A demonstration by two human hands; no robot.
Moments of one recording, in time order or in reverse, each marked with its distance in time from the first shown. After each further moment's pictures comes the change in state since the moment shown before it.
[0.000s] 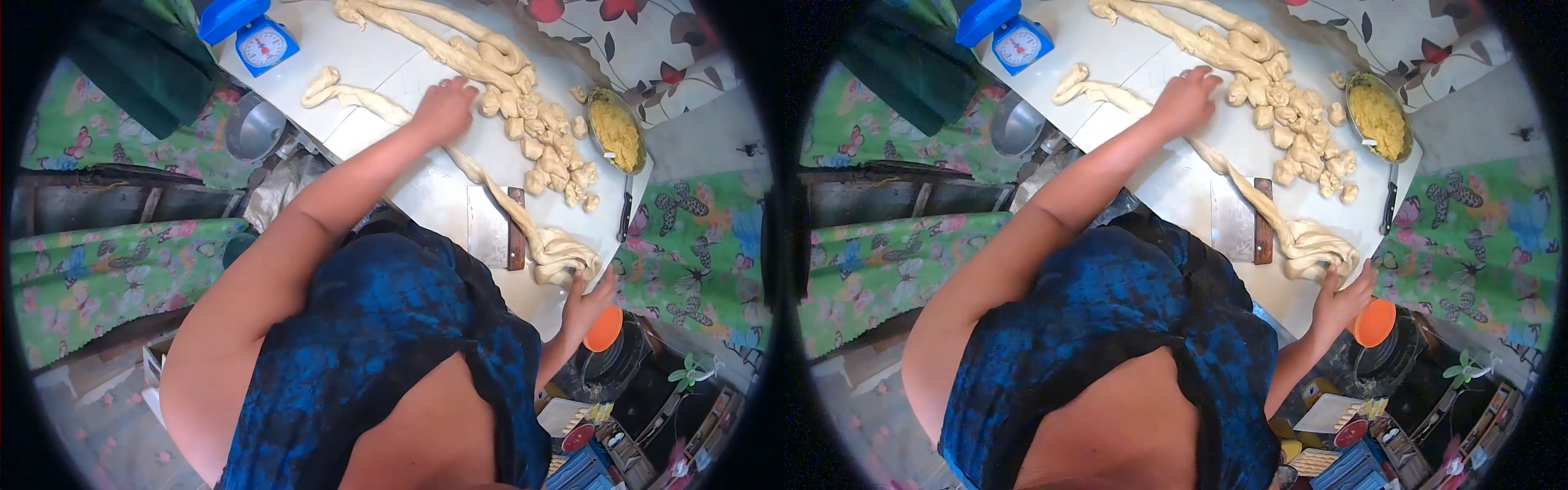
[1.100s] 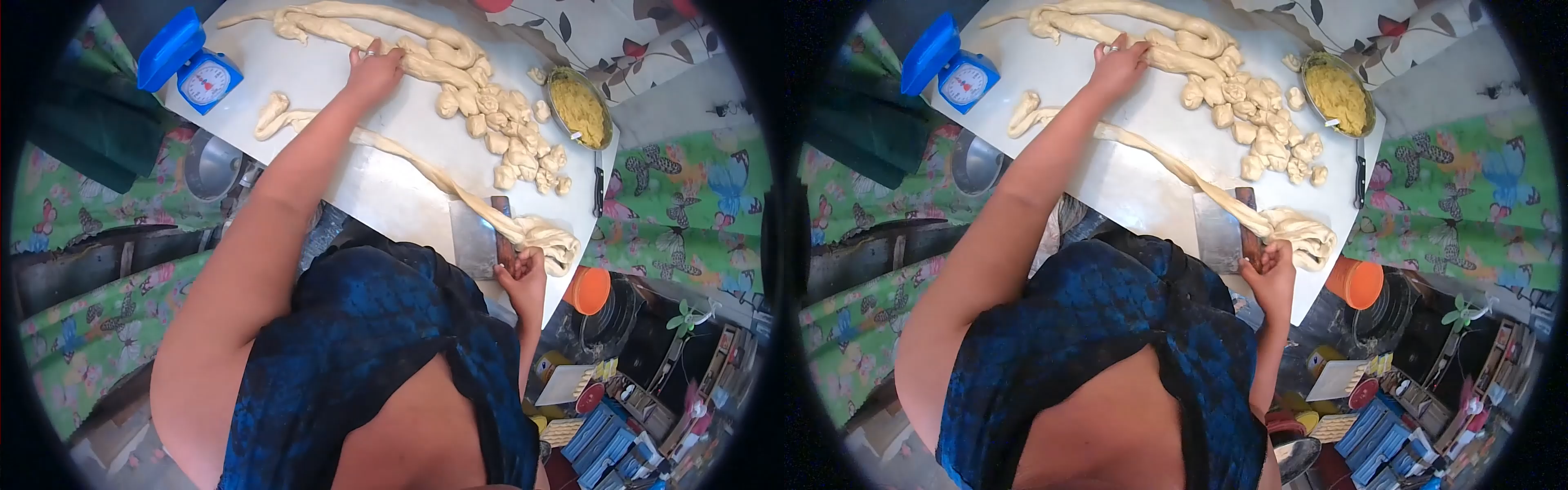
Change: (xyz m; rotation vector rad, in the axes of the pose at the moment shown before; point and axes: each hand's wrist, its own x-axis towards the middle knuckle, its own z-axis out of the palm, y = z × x) left_hand 0.070 -0.090 0.013 0.101 0.089 0.029; right_hand -0.032 -0.061 0.028 0.602 -0.482 0.216
